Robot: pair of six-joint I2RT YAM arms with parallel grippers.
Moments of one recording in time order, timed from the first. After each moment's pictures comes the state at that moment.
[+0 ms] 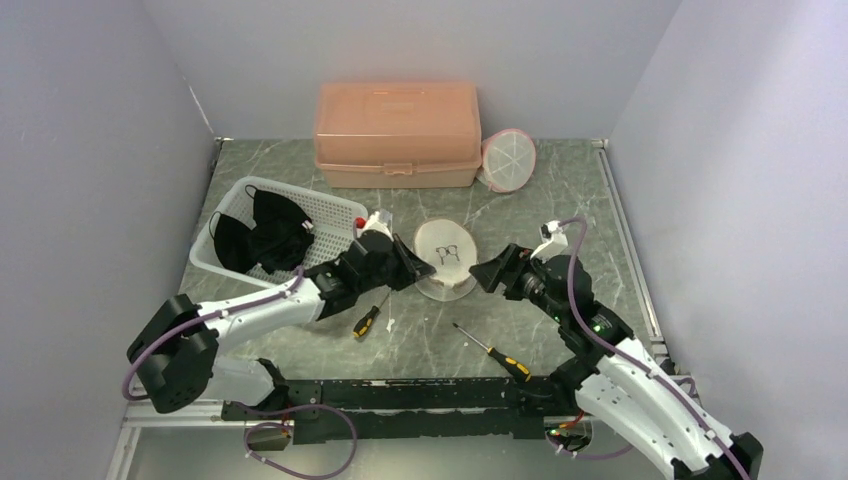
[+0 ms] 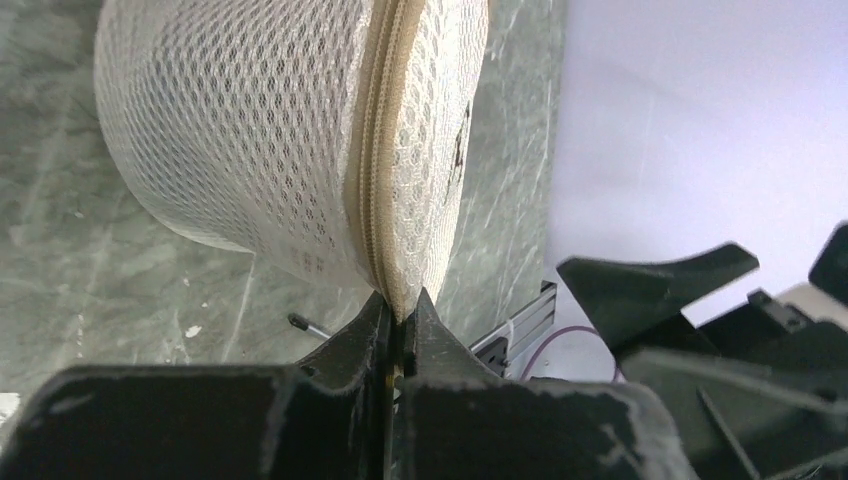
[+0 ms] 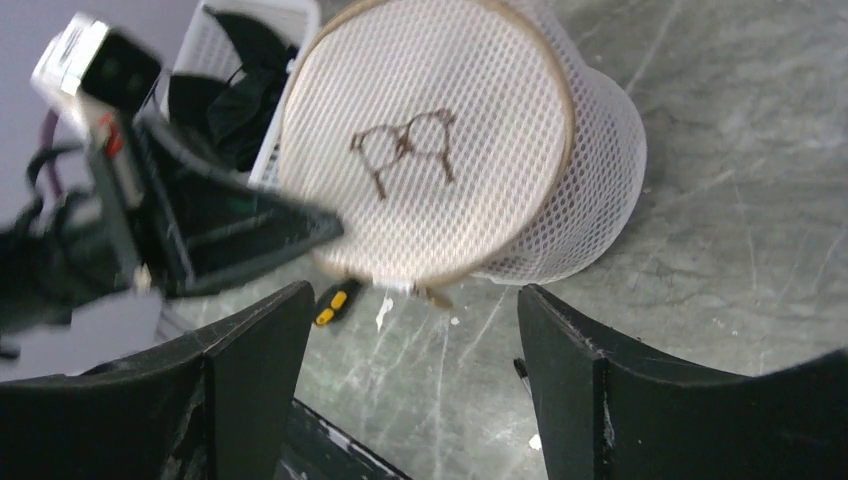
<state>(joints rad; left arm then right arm) -0.89 1.33 0.76 0.08 -0.06 -1.20 0.56 0.62 0.50 -0.24 -0.01 0.80</state>
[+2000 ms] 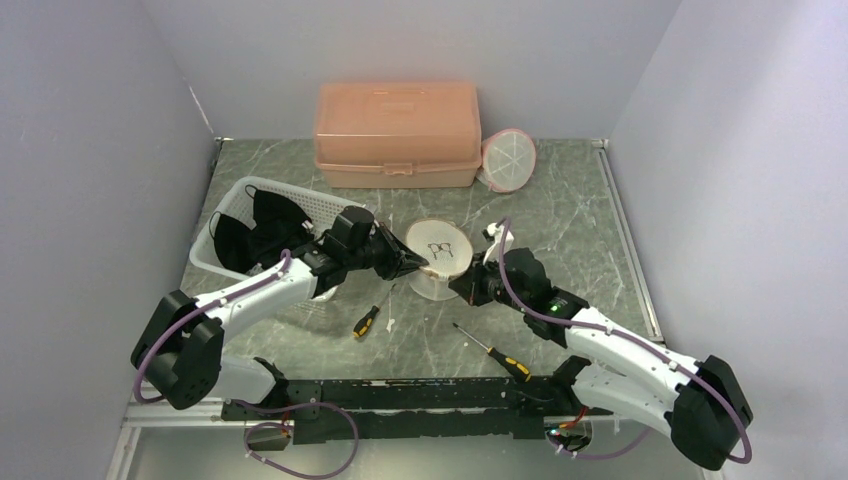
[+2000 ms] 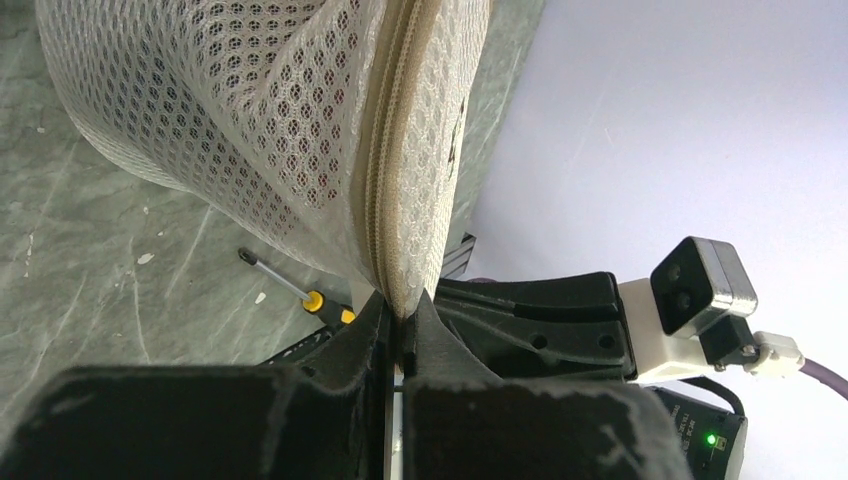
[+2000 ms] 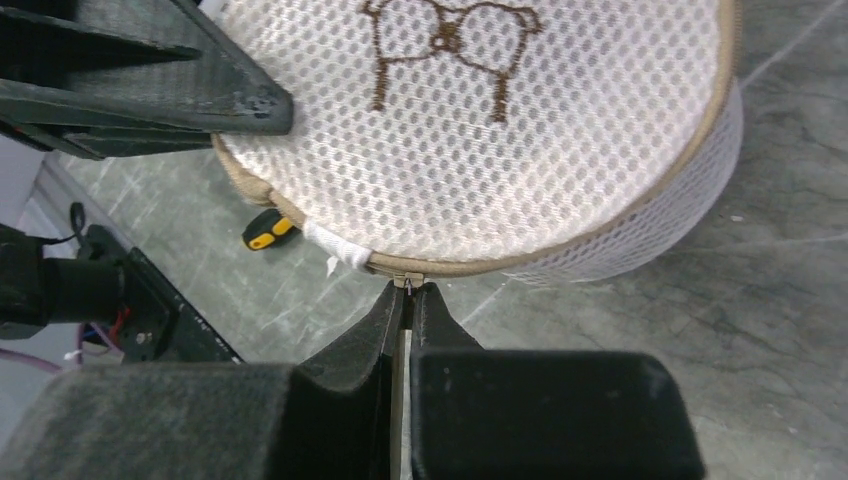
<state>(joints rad) -0.67 1.36 0.83 -0.05 0.31 -1.37 0.71 0.94 0.48 0.02 -0.10 0.53</state>
